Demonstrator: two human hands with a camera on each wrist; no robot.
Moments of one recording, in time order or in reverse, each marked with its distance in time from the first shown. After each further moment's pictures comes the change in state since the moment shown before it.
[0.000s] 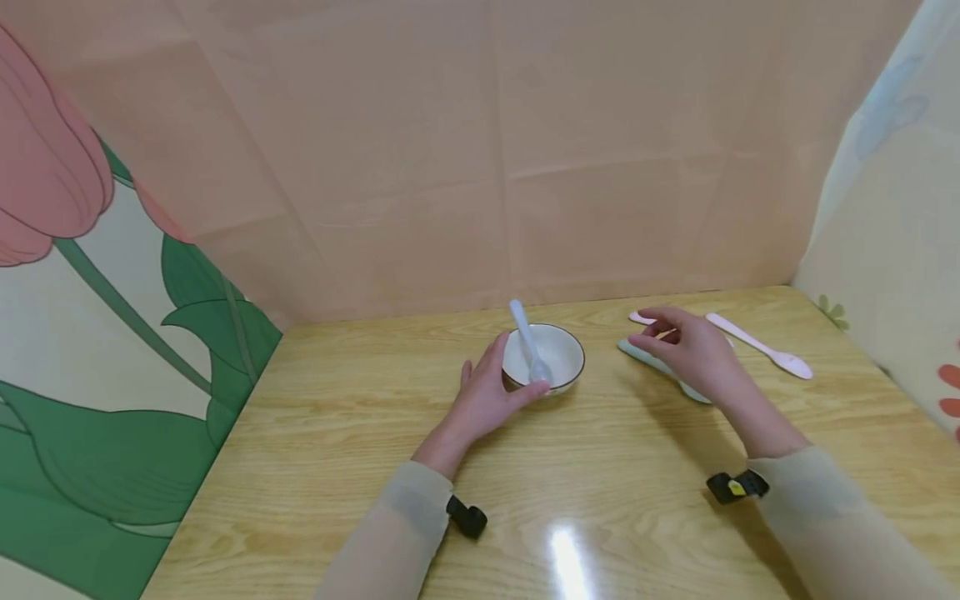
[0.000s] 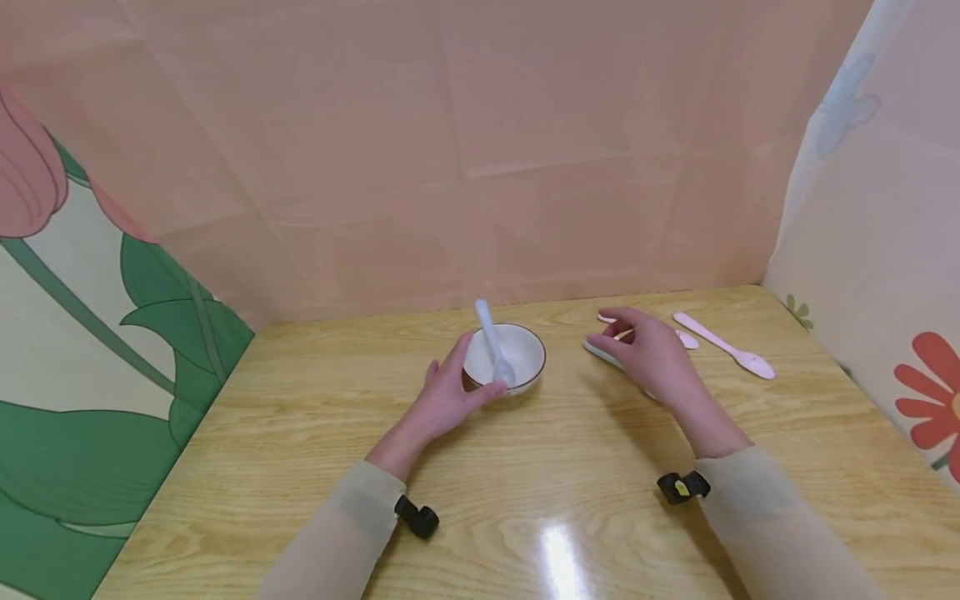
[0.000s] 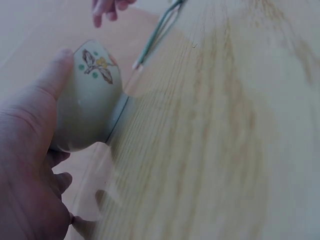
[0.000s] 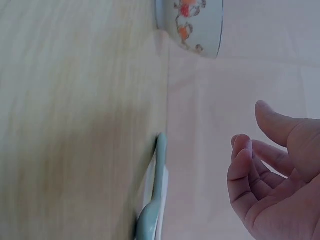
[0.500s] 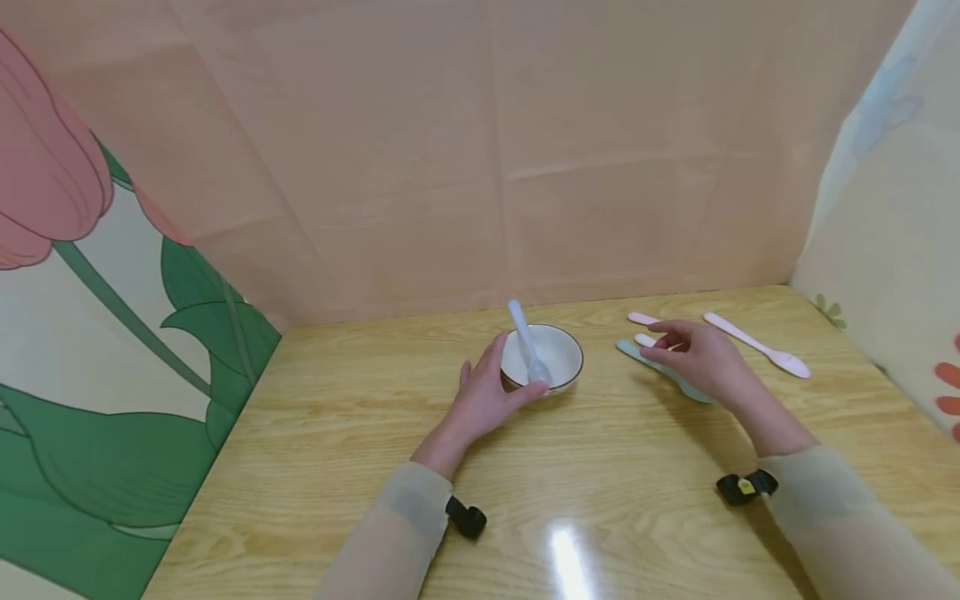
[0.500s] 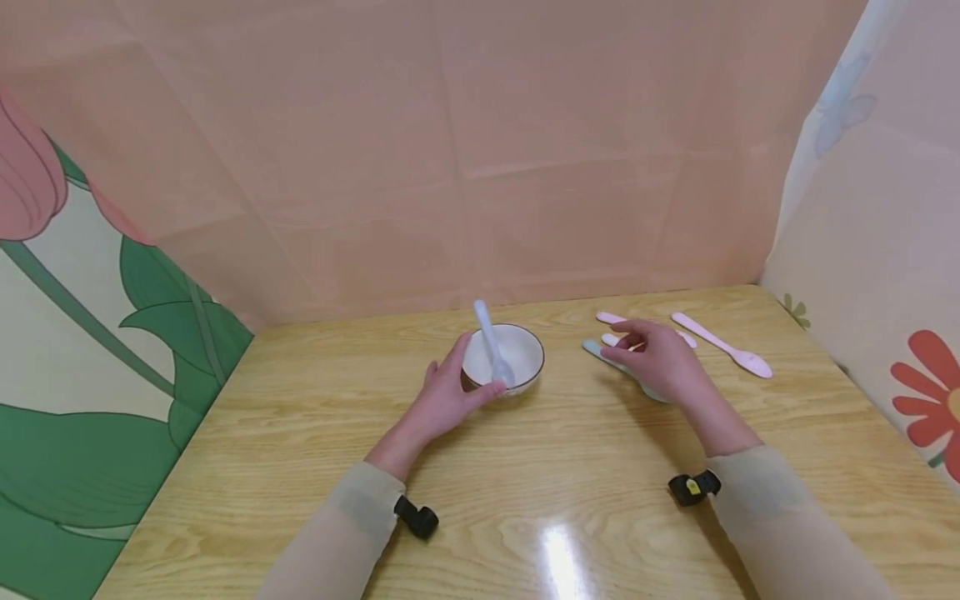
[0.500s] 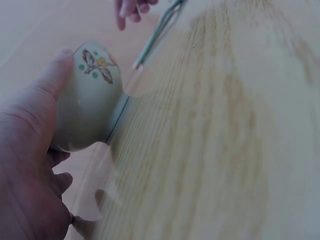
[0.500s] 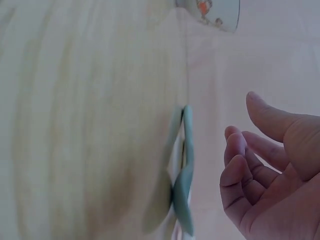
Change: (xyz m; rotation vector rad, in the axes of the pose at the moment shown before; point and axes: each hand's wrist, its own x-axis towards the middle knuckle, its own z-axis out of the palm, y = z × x) left_hand -0.001 0.002 0.000 -0.002 -0.003 0.000; right_hand -0.002 0.031 -0.004 0.005 -0.120 0.075
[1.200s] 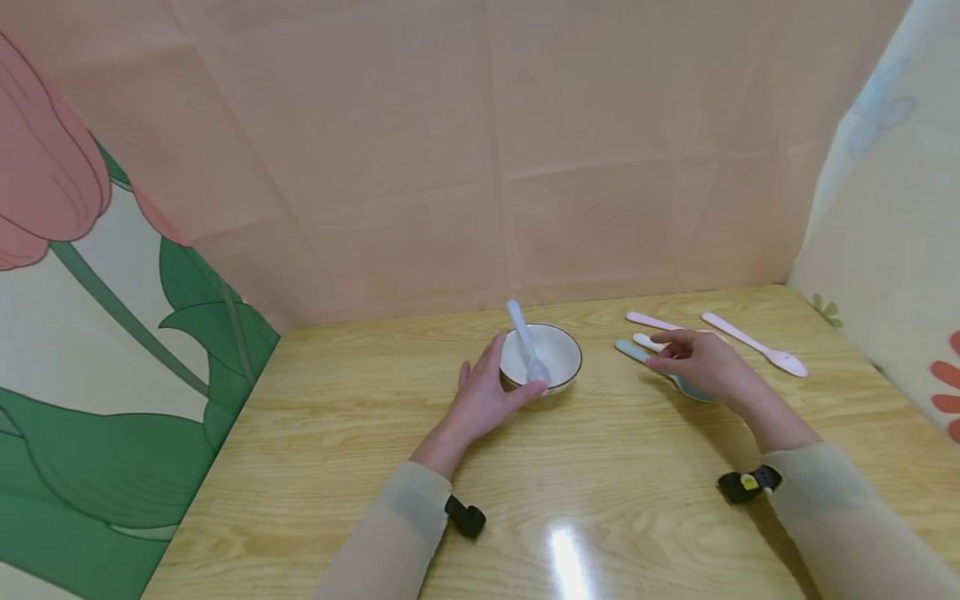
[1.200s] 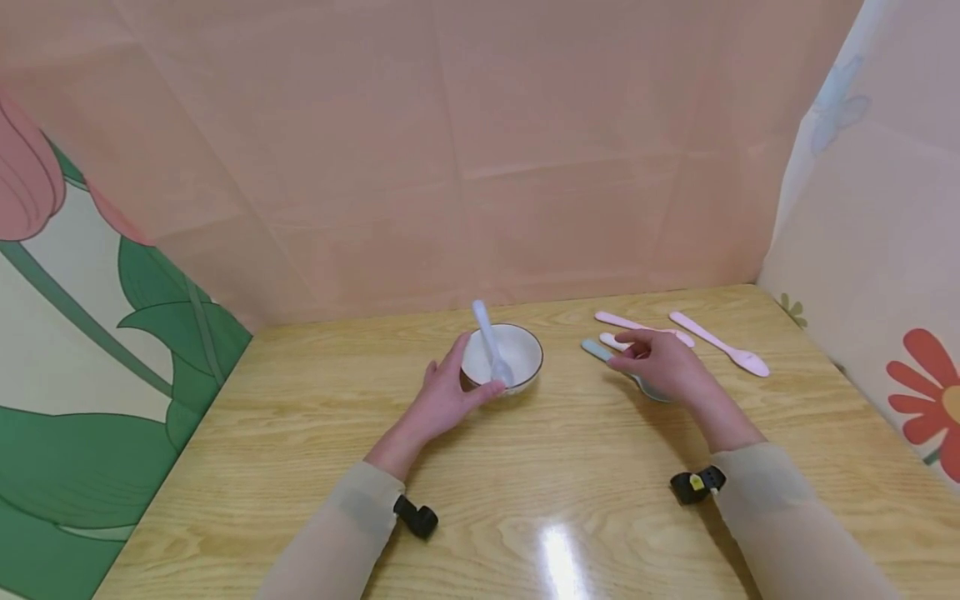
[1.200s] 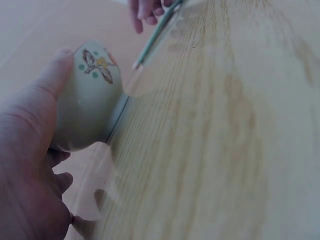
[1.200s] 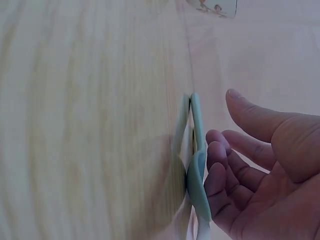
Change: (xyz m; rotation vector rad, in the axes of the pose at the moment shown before) left_hand 0.000 0.001 0.000 -0.006 0.008 0.011; right_hand 0.001 0.019 0.000 0.016 -0.090 0.019
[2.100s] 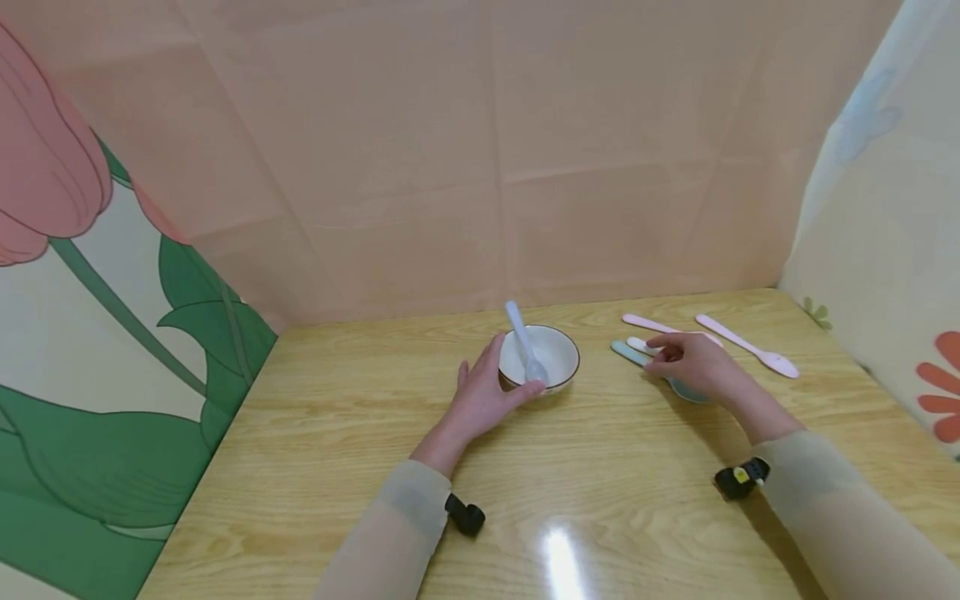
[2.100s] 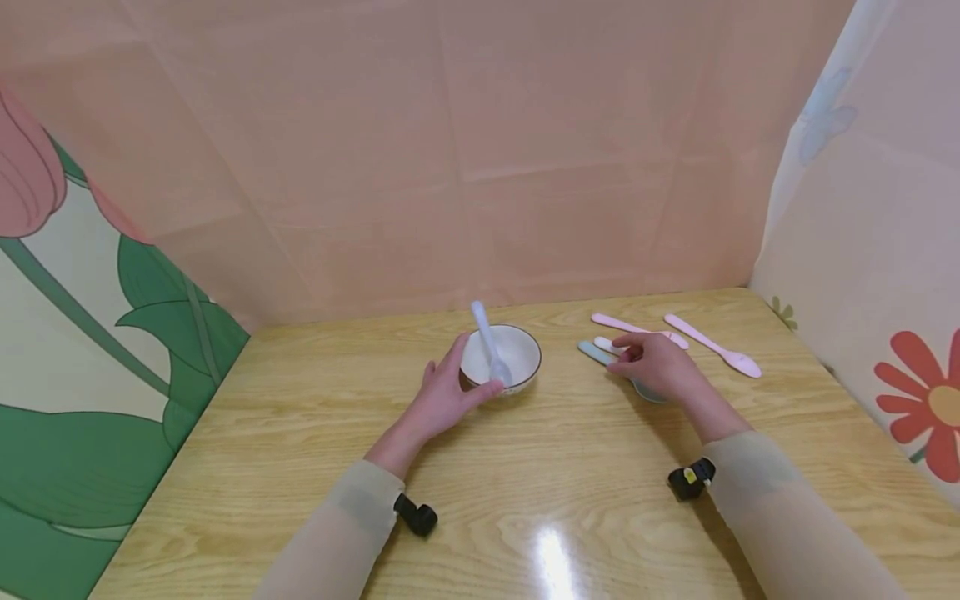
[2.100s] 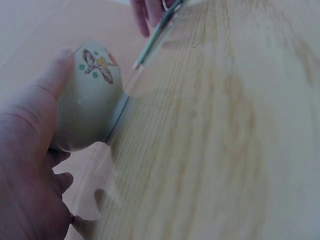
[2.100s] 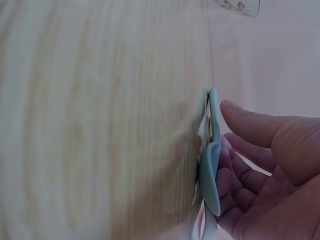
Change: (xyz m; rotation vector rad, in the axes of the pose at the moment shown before) left_hand 0.000 -0.001 0.000 0.002 -0.006 -0.014; right_hand 0.007 0.006 0.002 -0.059 -0.010 0.016
